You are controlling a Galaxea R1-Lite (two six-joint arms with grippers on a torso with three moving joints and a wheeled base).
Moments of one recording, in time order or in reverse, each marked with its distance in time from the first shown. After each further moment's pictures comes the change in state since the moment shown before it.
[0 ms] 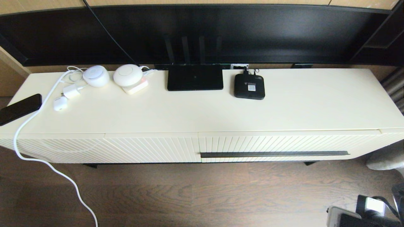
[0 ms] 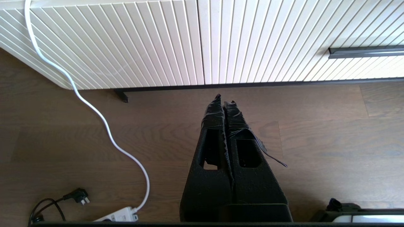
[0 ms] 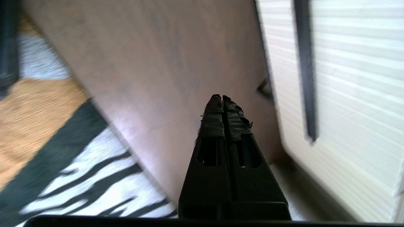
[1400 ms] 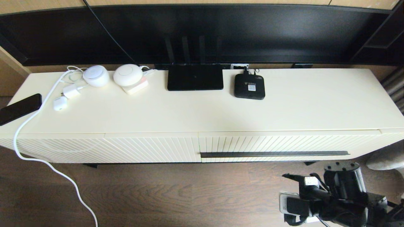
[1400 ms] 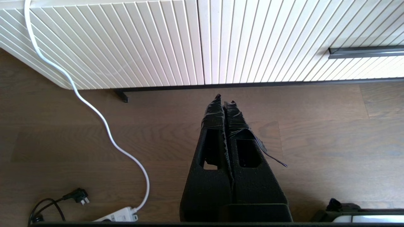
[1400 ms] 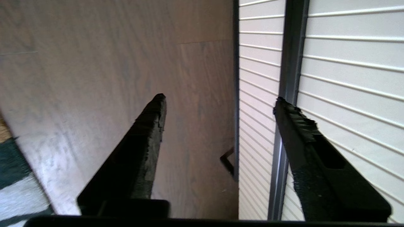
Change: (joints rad) left arm 0.000 0.000 0.000 0.000 0.000 0.000; right arm -0.052 0.576 -0.074 -0.566 0.183 -0.299
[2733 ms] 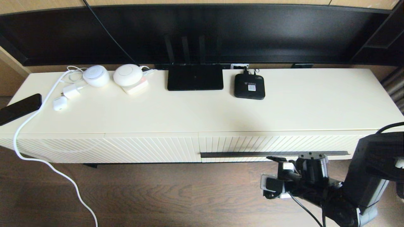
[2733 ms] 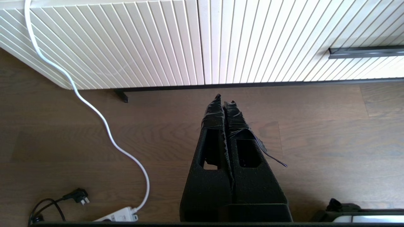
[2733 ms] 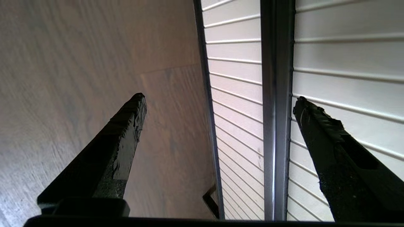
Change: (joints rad) left arm 0.000 0.000 0.000 0.000 0.000 0.000; right arm -0.064 0.342 -0.230 -0.230 0.080 -0.011
